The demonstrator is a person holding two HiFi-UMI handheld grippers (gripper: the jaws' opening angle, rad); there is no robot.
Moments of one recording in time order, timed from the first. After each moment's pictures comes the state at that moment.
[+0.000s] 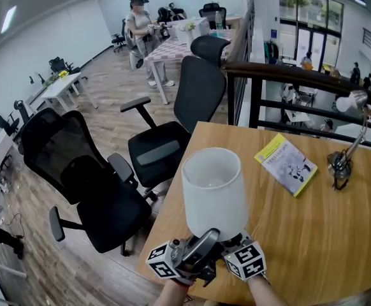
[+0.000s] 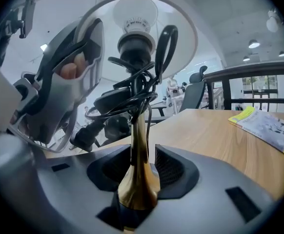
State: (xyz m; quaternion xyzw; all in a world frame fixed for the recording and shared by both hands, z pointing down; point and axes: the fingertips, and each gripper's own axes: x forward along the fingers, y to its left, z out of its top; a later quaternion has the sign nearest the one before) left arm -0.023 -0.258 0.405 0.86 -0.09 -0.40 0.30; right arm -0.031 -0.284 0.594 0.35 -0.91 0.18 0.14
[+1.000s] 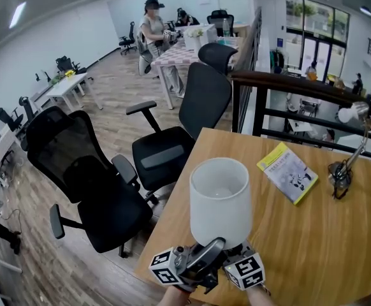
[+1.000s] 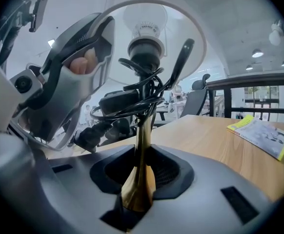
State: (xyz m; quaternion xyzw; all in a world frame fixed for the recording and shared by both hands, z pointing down) left arm -0.015 -0.242 0.399 0.87 -0.08 -0.39 0.30; right arm -0.029 -0.268 0.582 0.36 -0.91 0.13 0.14
